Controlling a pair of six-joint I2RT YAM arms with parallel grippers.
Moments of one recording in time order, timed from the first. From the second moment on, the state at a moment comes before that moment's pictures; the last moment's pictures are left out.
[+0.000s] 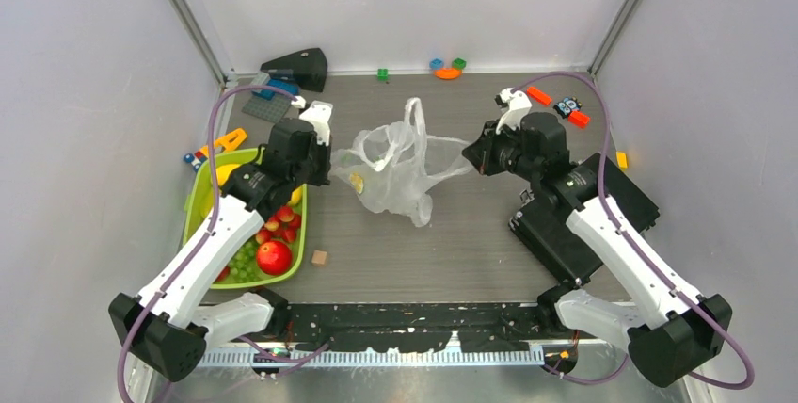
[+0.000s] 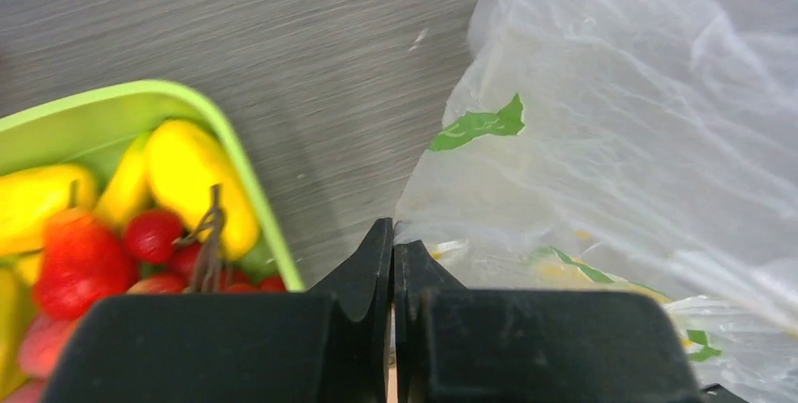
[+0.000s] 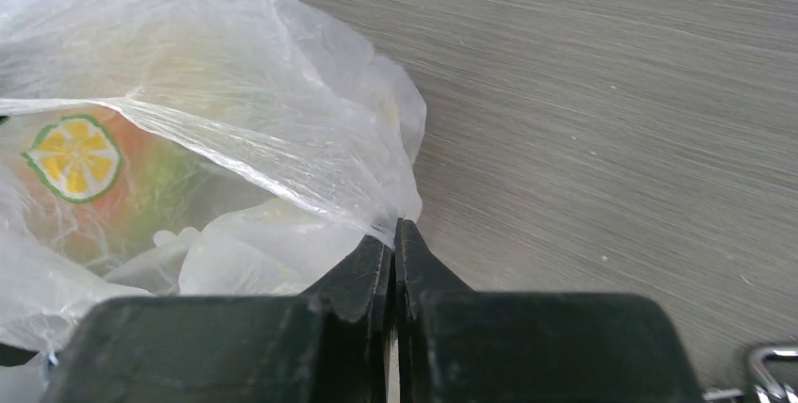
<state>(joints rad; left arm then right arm) -0.49 1.08 1.10 -0.63 -0.11 -0.16 0.45 1.05 0.99 -0.32 -0.18 0.30</state>
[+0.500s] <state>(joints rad) -0.48 1.07 1.13 -0.71 -0.09 -0.08 0.42 1.02 1.04 -0.42 -0.23 0.26</state>
